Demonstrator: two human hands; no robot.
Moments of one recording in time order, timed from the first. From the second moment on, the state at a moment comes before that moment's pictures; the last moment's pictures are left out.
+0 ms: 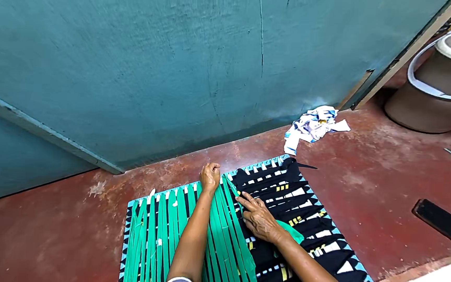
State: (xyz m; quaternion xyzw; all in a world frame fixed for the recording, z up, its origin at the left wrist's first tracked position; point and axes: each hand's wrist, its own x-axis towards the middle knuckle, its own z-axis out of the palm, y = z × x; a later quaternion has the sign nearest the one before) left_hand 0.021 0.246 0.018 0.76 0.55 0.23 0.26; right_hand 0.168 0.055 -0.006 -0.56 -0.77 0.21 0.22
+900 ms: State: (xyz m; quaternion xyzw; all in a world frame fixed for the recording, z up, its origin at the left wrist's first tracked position) left_hand 0.018 0.258 0.033 0.77 0.52 0.02 0.36; right_hand 0.182 0.238 0.070 -0.60 -0.35 0.52 0.50
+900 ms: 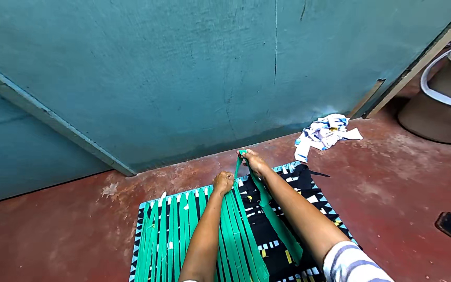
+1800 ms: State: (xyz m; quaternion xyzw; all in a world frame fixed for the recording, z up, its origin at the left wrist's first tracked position) left_hand 0.016 0.235 0.045 0.40 0.52 0.42 0.62; right_hand 0.157 0.267 0.060 -0.49 -0.38 0.53 0.58
